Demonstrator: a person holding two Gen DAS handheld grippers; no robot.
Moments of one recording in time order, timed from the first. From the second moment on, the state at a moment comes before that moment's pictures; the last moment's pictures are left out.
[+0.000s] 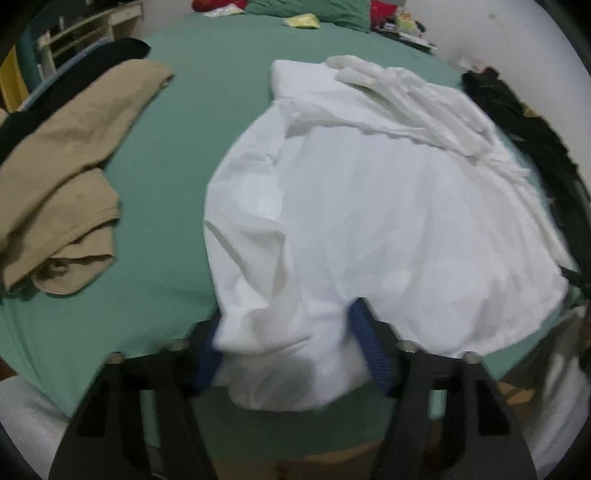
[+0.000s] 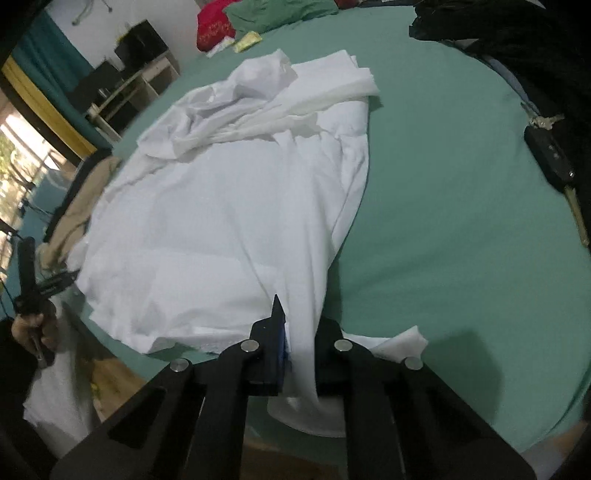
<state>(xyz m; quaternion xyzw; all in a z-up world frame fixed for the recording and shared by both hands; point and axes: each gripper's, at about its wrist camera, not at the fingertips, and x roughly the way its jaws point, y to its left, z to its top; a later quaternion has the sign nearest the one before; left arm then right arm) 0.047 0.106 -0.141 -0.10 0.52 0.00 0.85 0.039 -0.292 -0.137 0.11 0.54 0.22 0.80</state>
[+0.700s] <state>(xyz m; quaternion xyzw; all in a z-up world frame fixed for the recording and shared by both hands) -0.024 0.126 -0.042 -0.17 0.46 -0.06 0.87 -0.008 -0.341 -0.054 0.26 0.42 0.27 0.83</state>
